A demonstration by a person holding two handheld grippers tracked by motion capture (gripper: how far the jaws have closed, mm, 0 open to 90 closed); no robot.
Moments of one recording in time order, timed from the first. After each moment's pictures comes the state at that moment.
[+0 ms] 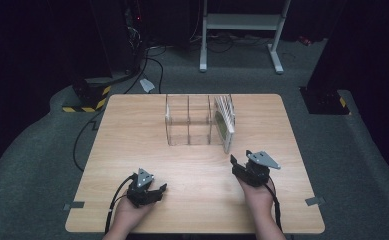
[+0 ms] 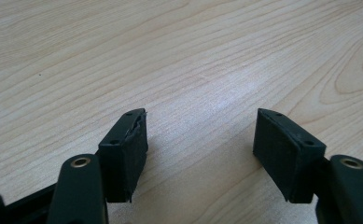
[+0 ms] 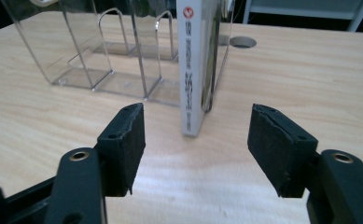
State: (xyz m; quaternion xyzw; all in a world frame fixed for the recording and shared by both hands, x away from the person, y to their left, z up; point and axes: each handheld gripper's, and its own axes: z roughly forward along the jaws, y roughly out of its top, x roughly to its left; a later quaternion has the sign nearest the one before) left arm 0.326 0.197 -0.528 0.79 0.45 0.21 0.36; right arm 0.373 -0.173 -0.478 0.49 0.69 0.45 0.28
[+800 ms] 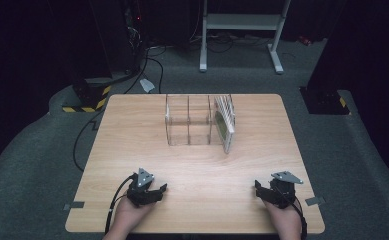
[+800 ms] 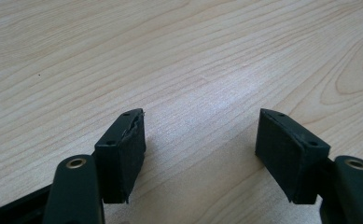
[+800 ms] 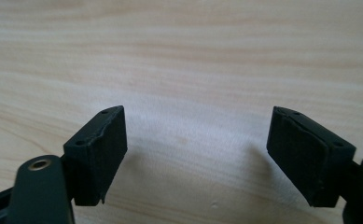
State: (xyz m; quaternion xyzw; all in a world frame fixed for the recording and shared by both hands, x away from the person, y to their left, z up) left arm 0.327 0.196 -0.528 0.79 0.45 0.21 0.36; right arm 0.342 -0.247 -0.522 0.56 0.73 0.31 0.24
